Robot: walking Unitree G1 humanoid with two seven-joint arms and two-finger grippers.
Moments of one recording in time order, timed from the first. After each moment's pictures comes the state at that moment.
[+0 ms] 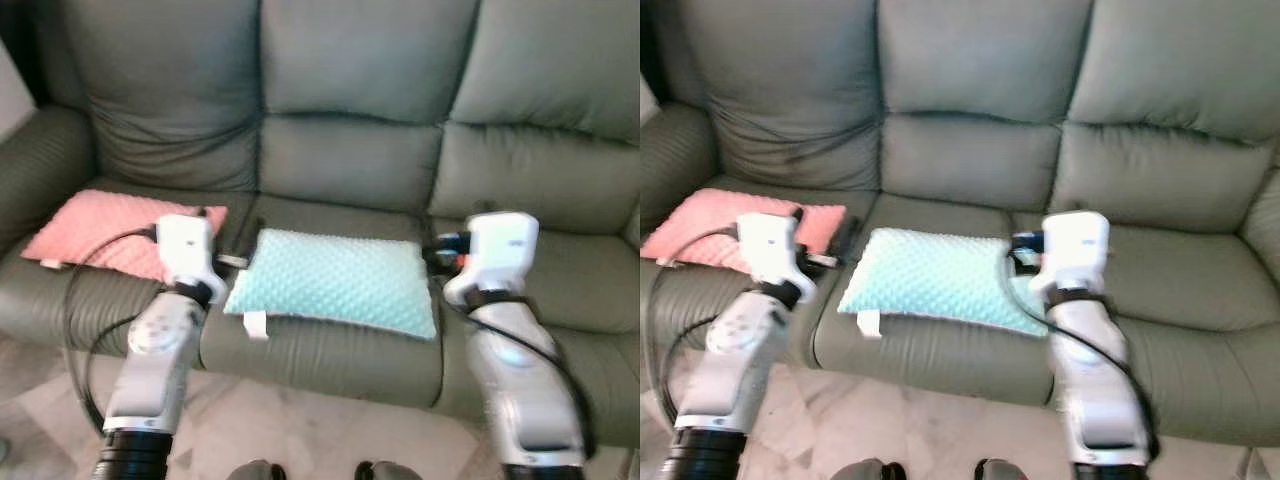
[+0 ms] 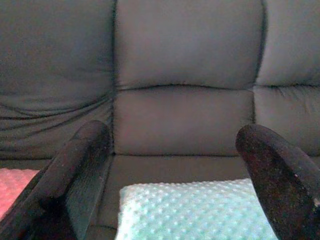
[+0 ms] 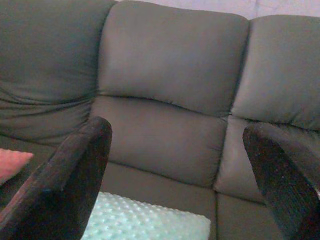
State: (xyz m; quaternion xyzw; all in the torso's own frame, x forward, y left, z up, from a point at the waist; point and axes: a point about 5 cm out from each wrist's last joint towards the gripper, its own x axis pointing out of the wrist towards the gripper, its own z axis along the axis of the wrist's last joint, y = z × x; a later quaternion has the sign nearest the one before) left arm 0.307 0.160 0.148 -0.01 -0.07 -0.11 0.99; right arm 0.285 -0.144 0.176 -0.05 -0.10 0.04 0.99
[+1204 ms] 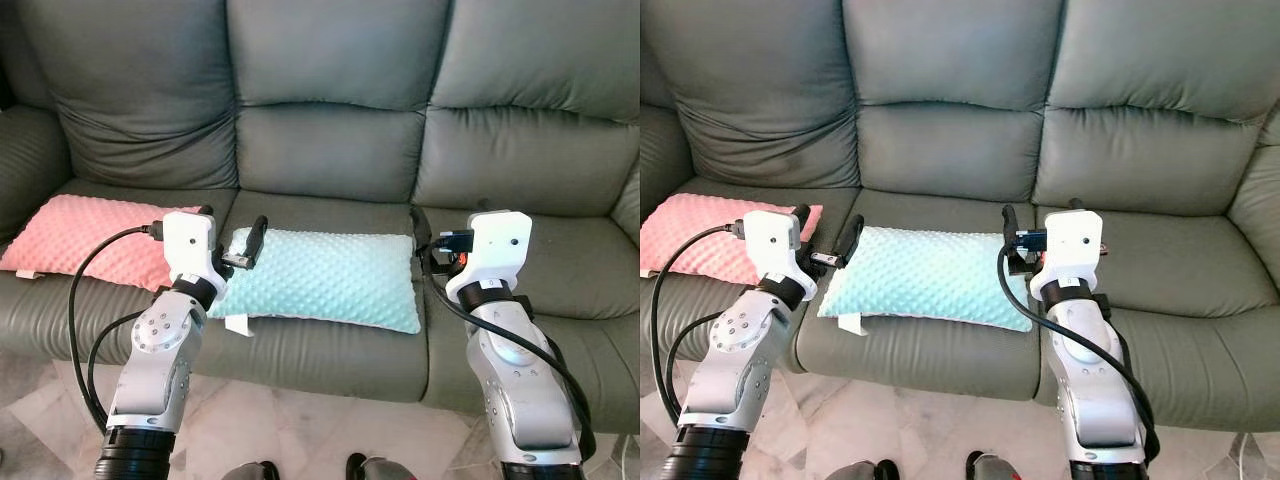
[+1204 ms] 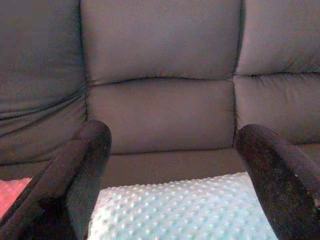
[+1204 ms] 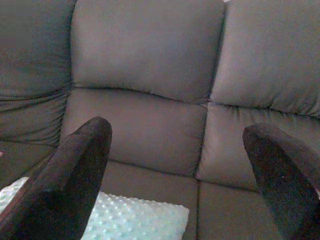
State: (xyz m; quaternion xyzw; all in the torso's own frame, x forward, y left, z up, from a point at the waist) left arm 0.307 0.156 0.149 -0.01 -0.07 -0.13 0.99; right arm 0.285 -0.147 0.177 -0.05 -0.10 0.03 0.99
